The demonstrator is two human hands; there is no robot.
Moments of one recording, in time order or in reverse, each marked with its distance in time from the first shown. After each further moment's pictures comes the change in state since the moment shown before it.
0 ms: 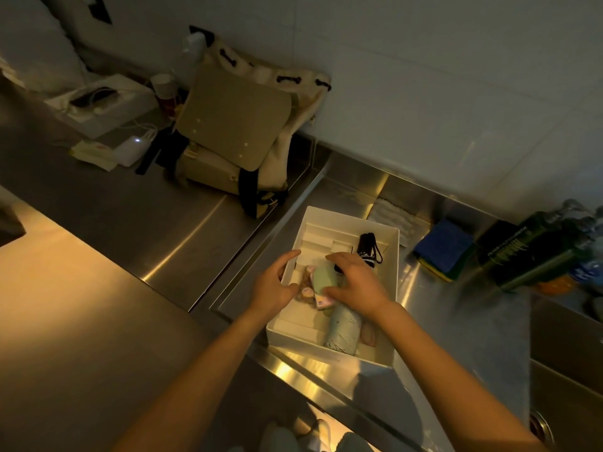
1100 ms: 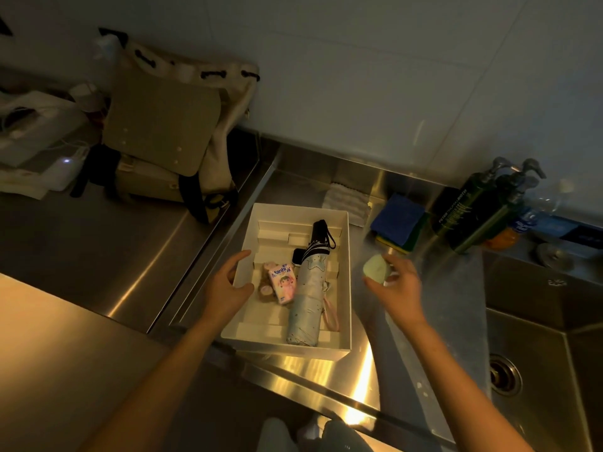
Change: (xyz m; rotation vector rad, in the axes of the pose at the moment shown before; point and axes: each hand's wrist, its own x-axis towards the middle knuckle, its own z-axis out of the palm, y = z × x) left_hand -0.001 0.005 0.002 -0.009 0.000 -0.001; right_hand -0.099 0.104 -0.018 0.360 0.618 0.474
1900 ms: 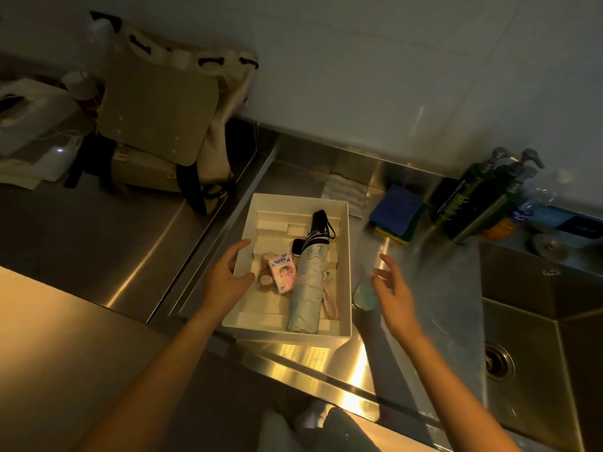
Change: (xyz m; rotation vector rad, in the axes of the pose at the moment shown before) left_hand 0.000 0.000 0.002 0.038 0.020 -0.013; right_hand -0.045 -0.009 0.000 0.252 -0.166 0.238
